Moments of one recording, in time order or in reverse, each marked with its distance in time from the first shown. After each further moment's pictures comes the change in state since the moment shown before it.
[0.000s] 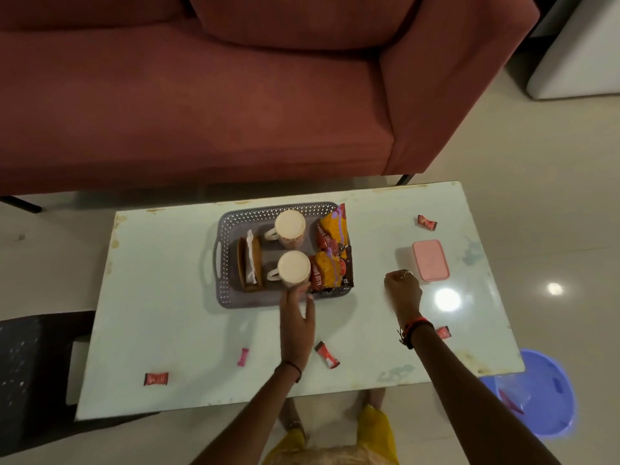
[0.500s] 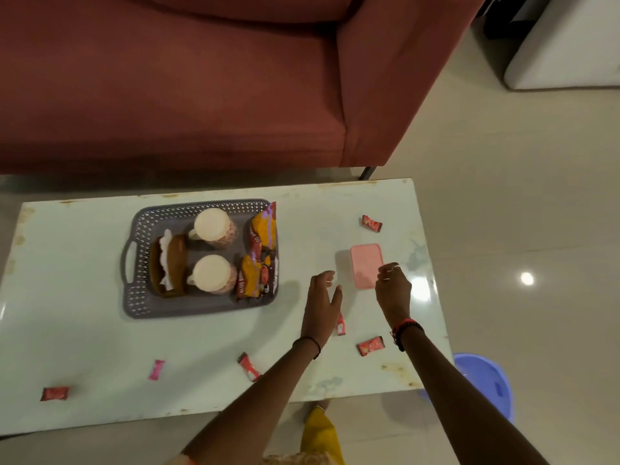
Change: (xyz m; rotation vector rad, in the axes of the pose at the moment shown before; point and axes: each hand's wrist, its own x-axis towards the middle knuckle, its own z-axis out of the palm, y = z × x) left_hand 0.014 0.072 0.199 -0.017 -0.319 -0.123; right_hand 0.117 0.044 -0.089 -0.041 -0.005 -0.166
